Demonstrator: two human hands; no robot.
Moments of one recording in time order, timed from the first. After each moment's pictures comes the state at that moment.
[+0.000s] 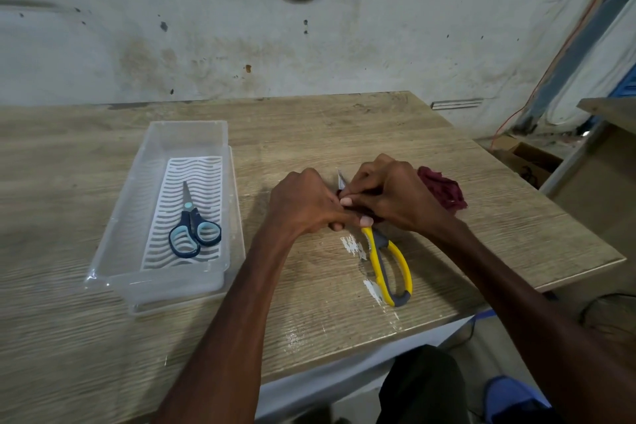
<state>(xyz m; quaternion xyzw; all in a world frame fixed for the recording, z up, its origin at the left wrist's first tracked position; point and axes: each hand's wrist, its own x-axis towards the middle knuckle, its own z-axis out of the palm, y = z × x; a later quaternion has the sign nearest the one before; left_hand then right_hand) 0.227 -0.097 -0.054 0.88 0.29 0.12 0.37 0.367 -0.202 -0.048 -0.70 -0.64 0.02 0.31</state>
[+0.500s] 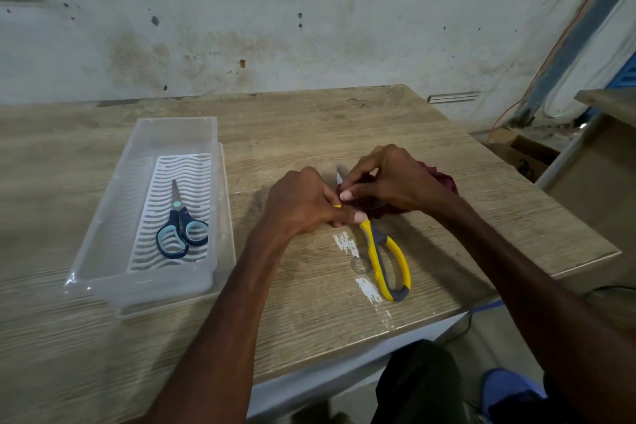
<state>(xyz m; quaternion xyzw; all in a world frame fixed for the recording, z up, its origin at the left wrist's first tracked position) 0.232 -0.099 -0.056 0.89 0.28 0.12 0.35 0.389 -0.197 -0.039 -0.70 -0.62 0.13 0.32</state>
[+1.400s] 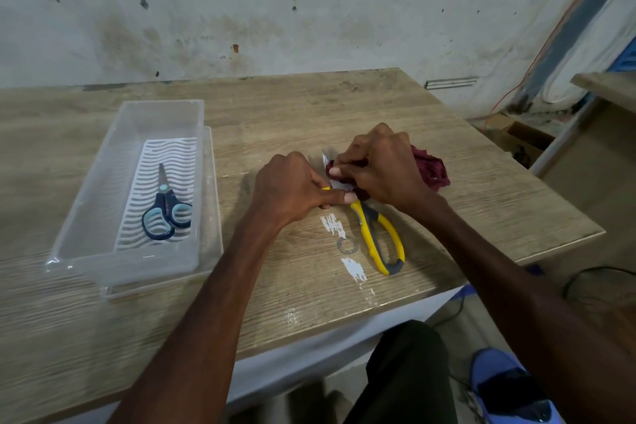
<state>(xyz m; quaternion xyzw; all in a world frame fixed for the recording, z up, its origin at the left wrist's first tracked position) 0.231 -0.112 -0.058 0.89 0.30 0.18 0.30 0.380 -0.199 -0.056 -0.76 -0.58 -0.10 0.28</state>
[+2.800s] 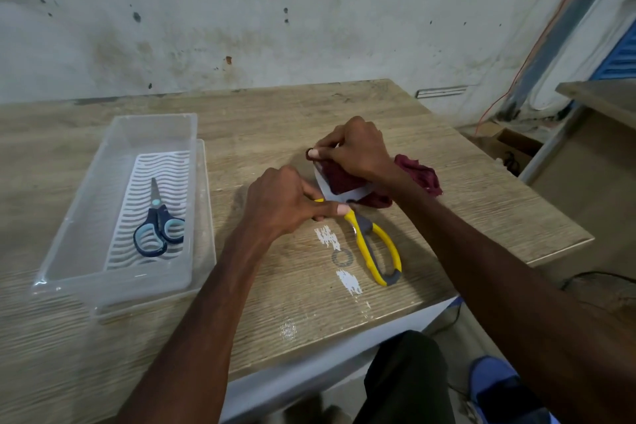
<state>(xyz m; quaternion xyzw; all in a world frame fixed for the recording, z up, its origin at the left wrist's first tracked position) 0.232 -0.106 -0.063 0.89 0.28 0.17 0.31 0.390 -0.154 -0.040 -0.80 -0.50 -0.01 0.33</state>
